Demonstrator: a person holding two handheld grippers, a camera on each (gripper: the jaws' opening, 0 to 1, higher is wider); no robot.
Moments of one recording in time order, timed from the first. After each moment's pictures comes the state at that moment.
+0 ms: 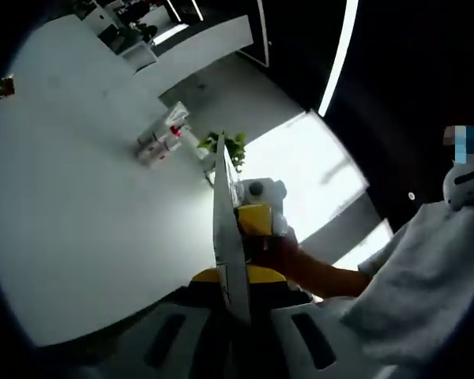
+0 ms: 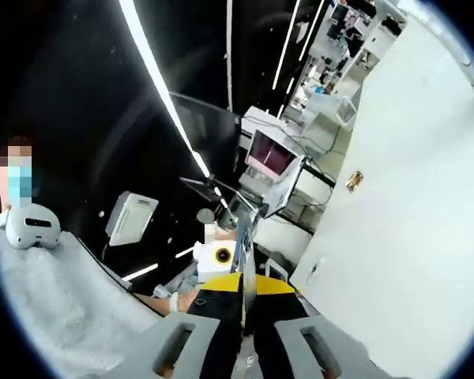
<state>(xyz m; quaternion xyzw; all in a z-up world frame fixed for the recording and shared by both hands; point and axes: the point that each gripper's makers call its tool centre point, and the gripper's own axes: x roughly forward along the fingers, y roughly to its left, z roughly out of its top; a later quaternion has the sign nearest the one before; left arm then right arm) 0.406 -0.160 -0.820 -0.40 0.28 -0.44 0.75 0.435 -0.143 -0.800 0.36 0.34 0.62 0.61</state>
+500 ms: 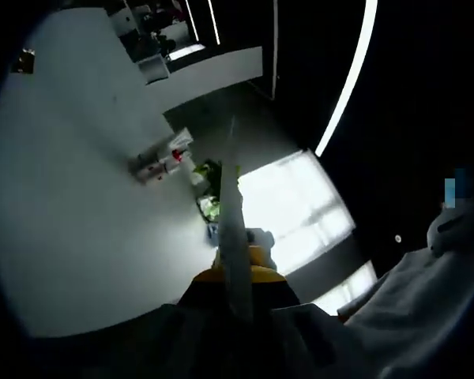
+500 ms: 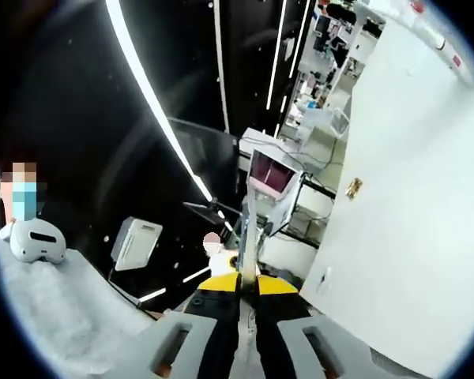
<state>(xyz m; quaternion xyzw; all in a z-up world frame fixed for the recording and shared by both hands) 0.425 -0.146 -0.793 -0.52 0.23 -0.42 0.71 0.433 -0.146 -0.788 0.42 0.32 0.60 0.60</state>
